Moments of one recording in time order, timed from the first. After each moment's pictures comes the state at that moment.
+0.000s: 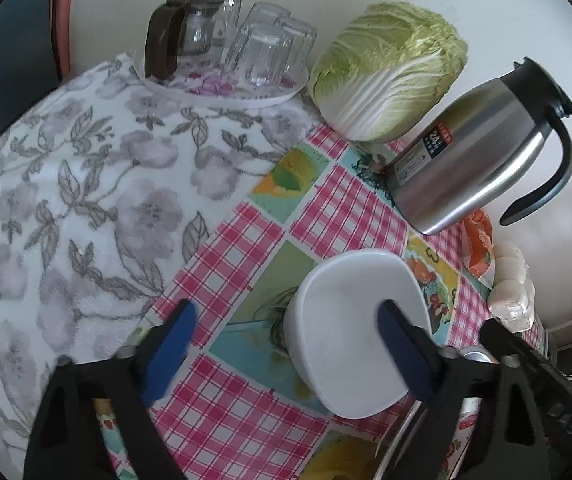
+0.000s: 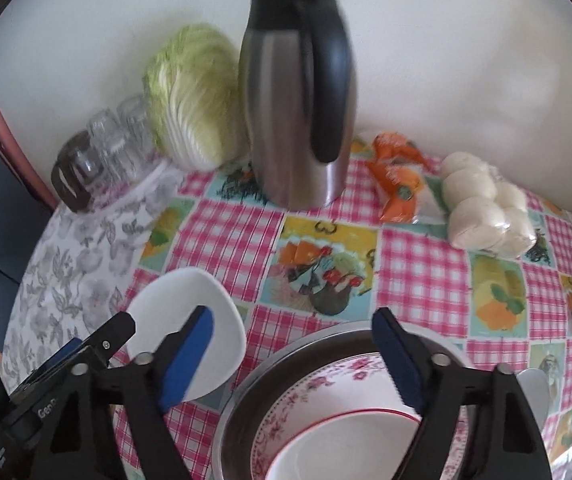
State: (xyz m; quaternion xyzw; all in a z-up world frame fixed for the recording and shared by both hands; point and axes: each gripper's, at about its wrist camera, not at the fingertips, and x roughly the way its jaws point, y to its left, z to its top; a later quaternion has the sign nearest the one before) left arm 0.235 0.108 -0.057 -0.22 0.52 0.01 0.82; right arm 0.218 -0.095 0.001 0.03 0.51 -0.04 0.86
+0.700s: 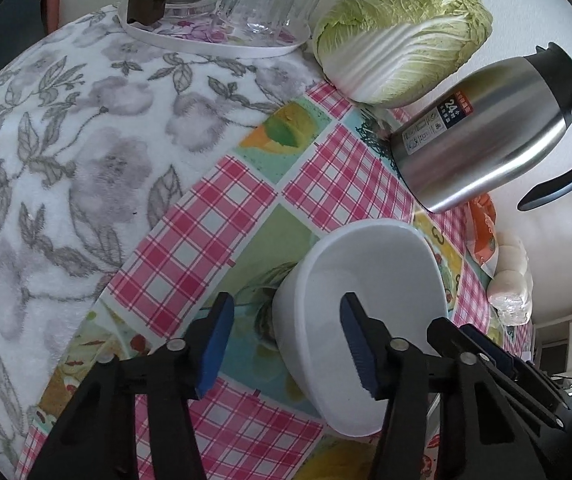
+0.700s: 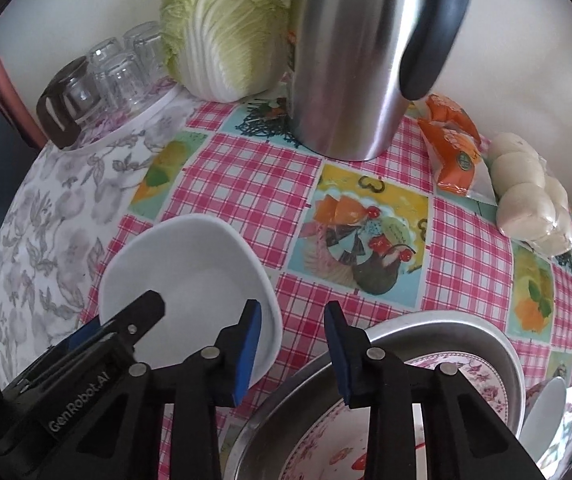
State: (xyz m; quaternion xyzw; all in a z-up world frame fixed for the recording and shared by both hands) left arm 0.248 0.099 -0.099 -0.25 0.56 -0.02 0.79; right arm 0.238 -0.058 -0.046 -0.04 0.56 -0.01 0.83
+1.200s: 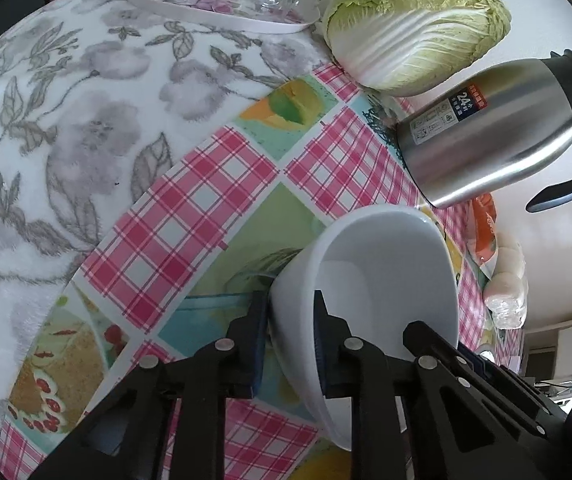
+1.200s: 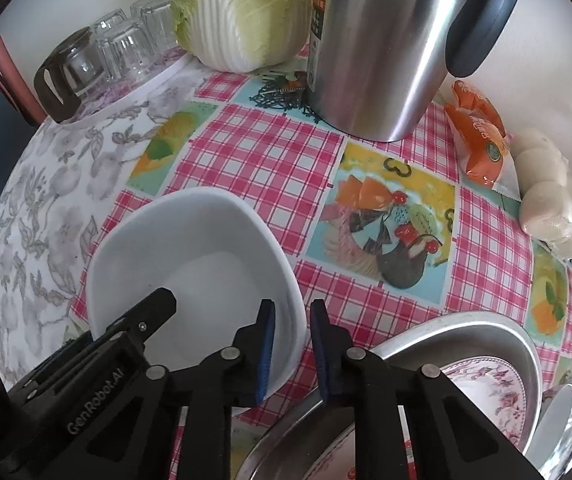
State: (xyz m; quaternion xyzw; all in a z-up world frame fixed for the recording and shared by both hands) left arm 0.250 0.097 -0.120 -0.28 0.57 -0.02 0.77; right arm 0.243 -0.051 -0.073 -0.03 0.59 0.00 0.81
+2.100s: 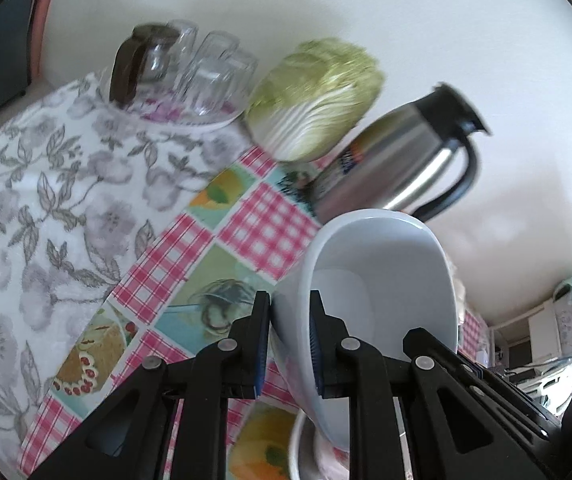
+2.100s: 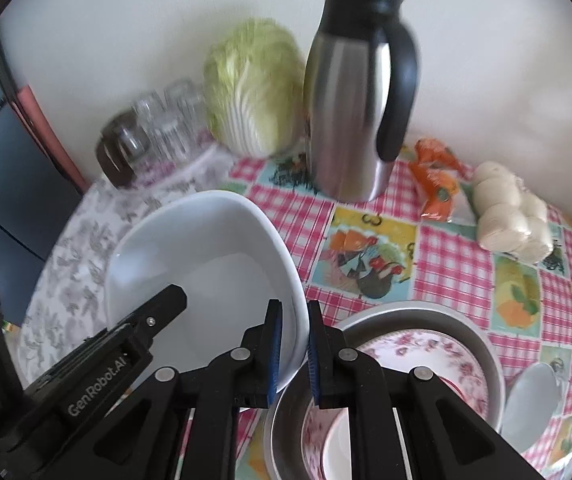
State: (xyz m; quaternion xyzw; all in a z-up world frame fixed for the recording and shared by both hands) left arm 0.198 0.095 0.010 -0.26 0.47 -0.07 0.84; right arm 0.179 -0.063 0.046 0.03 0.49 0.02 0.87
